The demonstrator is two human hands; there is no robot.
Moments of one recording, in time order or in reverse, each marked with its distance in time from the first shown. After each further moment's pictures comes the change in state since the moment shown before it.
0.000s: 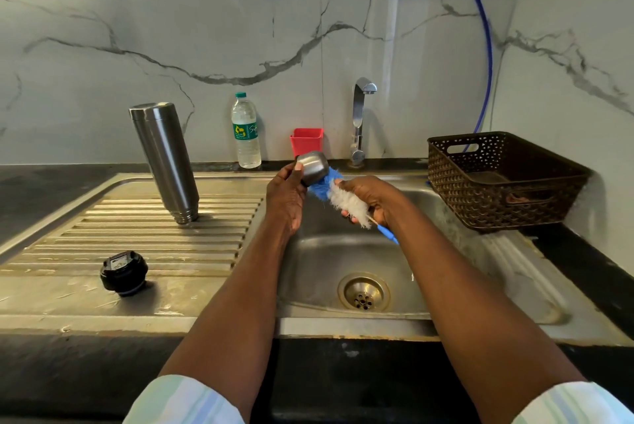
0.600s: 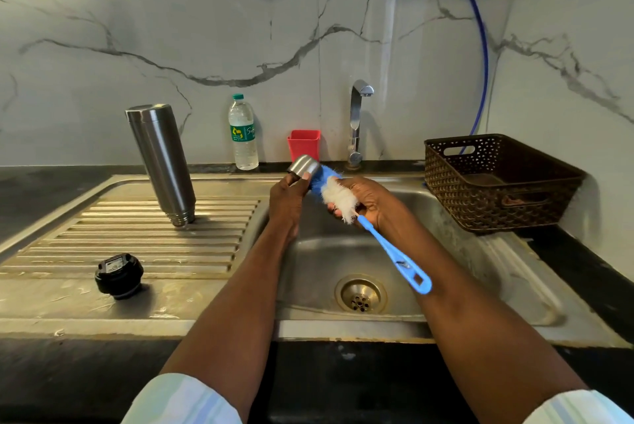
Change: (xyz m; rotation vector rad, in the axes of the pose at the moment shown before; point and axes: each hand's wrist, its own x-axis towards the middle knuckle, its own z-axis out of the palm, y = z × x) left_hand -0.003 -0.012 -0.002 0.357 0.032 0.067; right_hand 0.019 0.008 0.007 0.482 -0.159 0.007
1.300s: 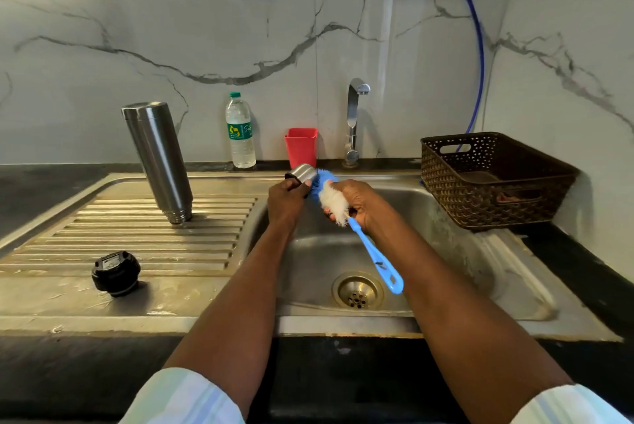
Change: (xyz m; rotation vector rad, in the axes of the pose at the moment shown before) left_hand -0.003 -0.002 -0.001 0.285 0.062 -0.045; right_hand 0.007 0.012 0.005 -0.022 0.109 0.025
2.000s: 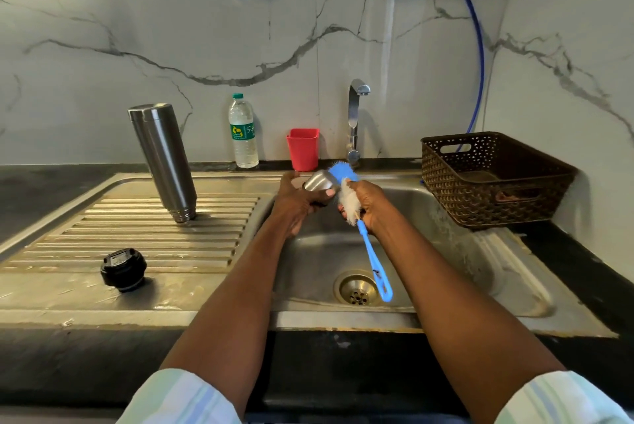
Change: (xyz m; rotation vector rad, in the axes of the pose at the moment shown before) left_hand -0.011 0.015 0.001 -0.197 -0.226 -0.146; right_hand -0.007 0.000 -0.015 0.063 0.152 -0.041
